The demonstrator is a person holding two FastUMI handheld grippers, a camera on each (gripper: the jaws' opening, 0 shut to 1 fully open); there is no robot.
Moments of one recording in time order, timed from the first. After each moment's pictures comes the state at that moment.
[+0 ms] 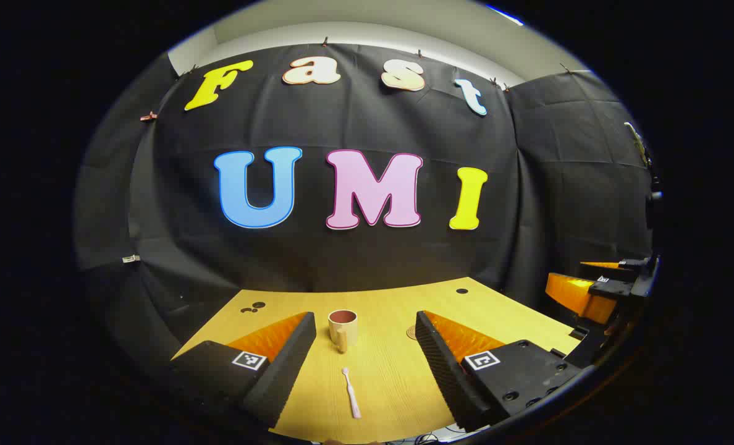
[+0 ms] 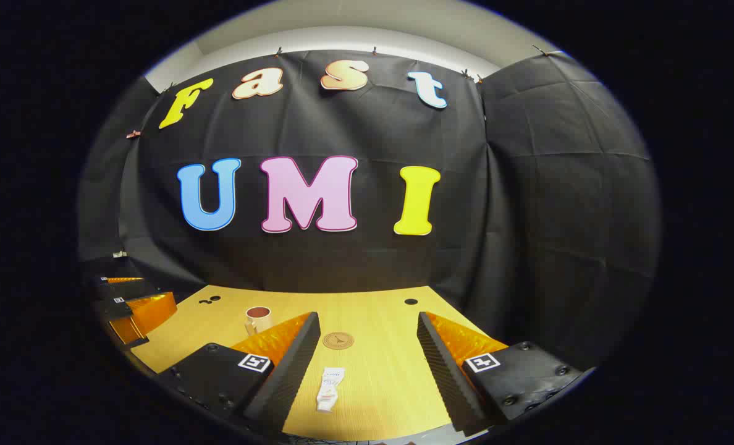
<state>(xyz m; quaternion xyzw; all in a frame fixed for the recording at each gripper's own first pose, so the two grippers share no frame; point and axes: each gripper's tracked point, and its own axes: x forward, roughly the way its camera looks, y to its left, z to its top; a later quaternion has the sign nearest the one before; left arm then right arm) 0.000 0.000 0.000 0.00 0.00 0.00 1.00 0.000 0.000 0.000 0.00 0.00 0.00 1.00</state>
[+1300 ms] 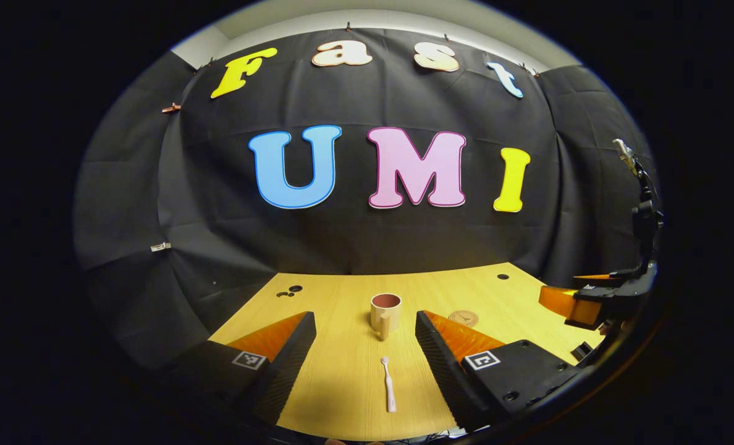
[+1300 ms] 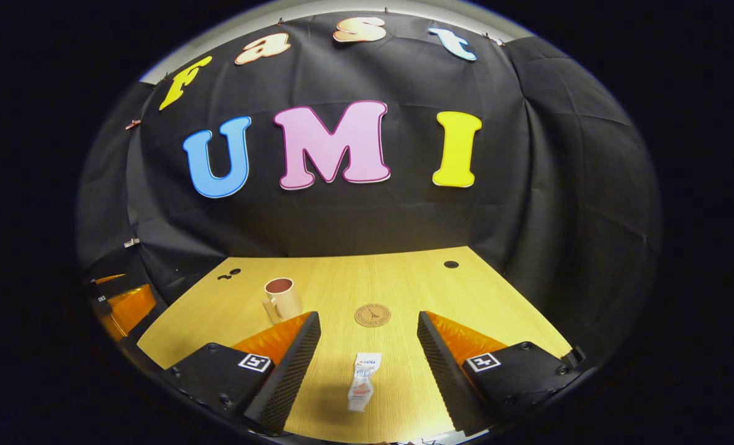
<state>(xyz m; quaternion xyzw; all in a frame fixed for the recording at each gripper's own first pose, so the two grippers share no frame) 0.013 0.057 -0.028 0.00 0.05 0.08 1.00 0.077 0.055 -0.066 0.01 0.12 0.06 0.99</state>
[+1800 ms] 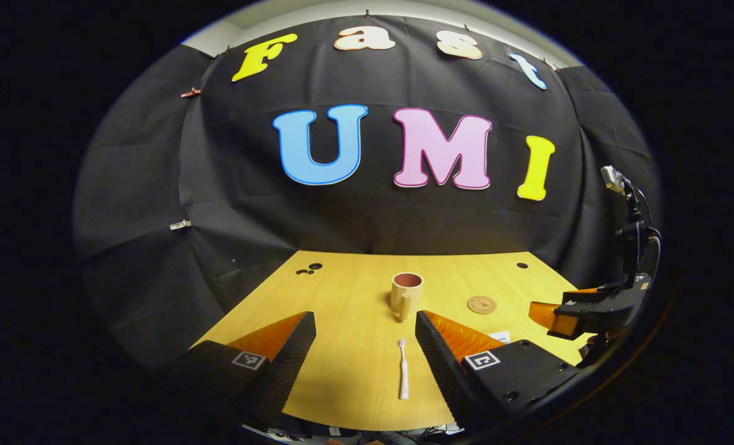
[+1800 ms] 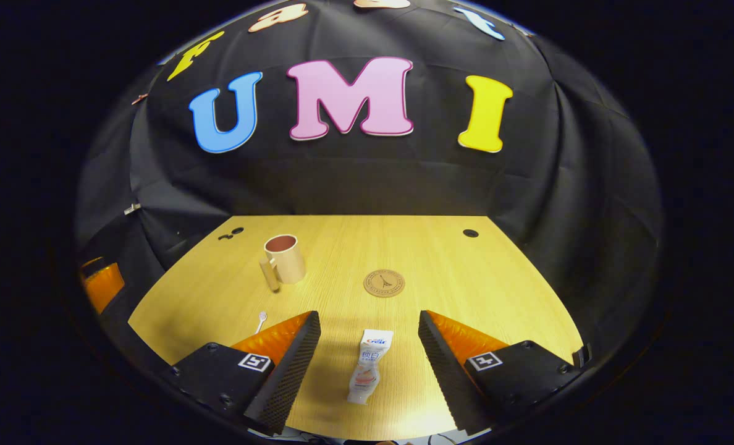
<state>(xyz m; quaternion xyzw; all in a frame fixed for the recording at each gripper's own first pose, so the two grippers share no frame) -0.003 0.088 -0.063 -0.03 0.10 0.15 0.98 0.103 0.079 -0.139 -0.03 0.21 0.10 0.97</state>
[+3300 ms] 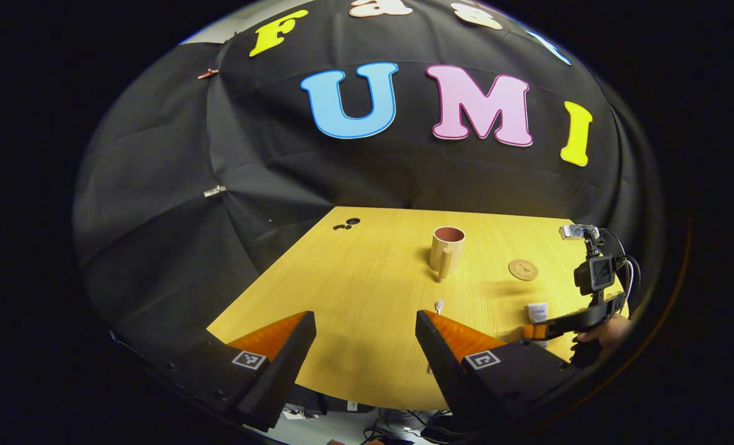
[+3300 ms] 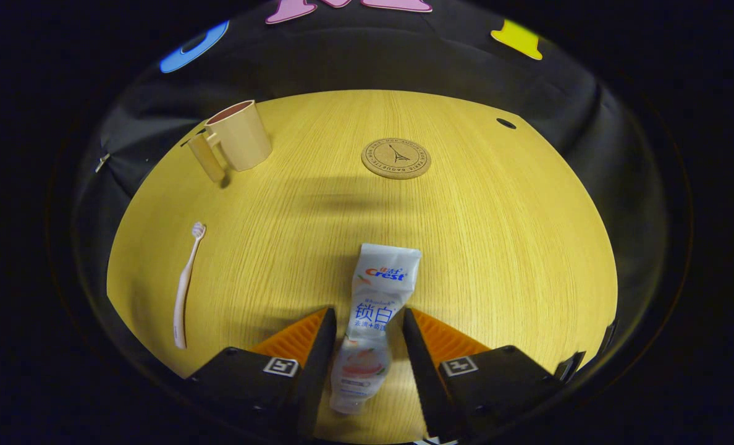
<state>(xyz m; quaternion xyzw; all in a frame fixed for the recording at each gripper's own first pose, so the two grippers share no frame) -0.014 0.107 -0.113 -0.03 0.20 0.22 0.95 0.124 0.077 -0.315 -0.05 0.46 0.08 0.88</state>
